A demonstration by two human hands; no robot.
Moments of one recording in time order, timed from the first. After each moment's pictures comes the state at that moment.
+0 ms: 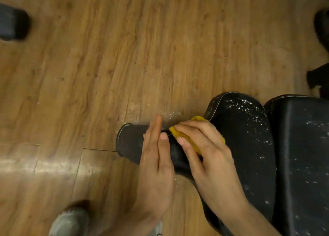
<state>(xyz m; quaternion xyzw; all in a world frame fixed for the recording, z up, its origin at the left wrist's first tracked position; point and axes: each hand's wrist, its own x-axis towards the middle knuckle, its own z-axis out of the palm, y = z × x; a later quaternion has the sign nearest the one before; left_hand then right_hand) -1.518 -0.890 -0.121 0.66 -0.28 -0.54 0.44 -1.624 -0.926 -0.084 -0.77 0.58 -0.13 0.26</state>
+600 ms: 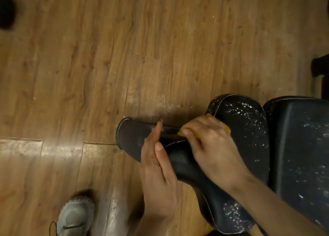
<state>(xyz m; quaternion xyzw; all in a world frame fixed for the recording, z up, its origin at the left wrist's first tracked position) -1.534 -0.894 -0.134 0.71 -0.33 -0.40 0.48 -1.621 -0.978 -0.073 -0.77 0.58 0.08 0.24</state>
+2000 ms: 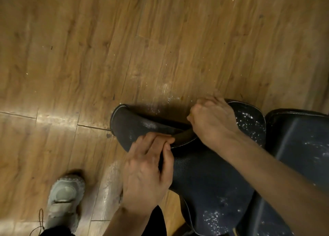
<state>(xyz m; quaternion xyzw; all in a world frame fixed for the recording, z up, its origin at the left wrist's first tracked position) -1.525 -0.918 -0.123 0.73 -0.50 -0.34 0.31 -1.631 -1.064 -0.099 -0.77 0.51 0.35 0.19</state>
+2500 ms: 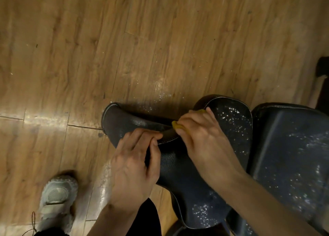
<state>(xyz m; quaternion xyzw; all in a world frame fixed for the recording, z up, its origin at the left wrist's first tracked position) -1.525 -0.920 -0.123 0.73 -0.50 -0.34 0.32 -1.656 -1.010 -0.075 -0.78 0.55 0.18 0.23</state>
